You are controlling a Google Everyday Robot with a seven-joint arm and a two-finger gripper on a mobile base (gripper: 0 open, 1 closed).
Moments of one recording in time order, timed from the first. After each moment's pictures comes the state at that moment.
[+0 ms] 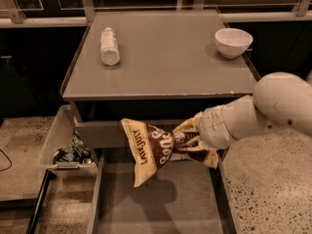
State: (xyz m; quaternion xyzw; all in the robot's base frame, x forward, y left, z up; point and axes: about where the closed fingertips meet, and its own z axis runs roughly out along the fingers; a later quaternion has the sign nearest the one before) arm 0.462 -0.083 0.770 -0.77 0.52 0.10 0.36
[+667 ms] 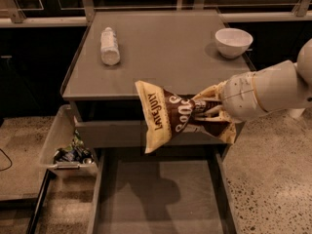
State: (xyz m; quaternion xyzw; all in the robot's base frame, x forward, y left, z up) arm 0.485 -0.120 0.862 -0.74 0.54 0.05 0.40
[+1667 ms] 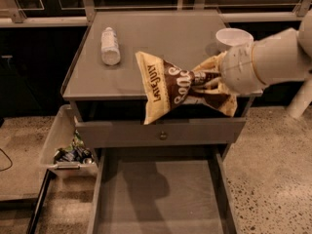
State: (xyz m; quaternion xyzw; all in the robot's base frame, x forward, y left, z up) arm 0.524 -0.121 0.915 -0.74 0.52 -0.04 0.42
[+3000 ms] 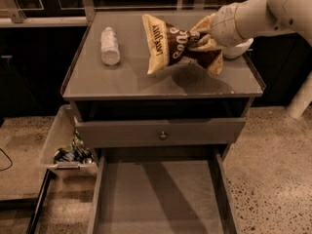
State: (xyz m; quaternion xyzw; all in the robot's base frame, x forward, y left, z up) arm 0.692 -0.135 0.942 -0.71 0.52 -0.07 0.47
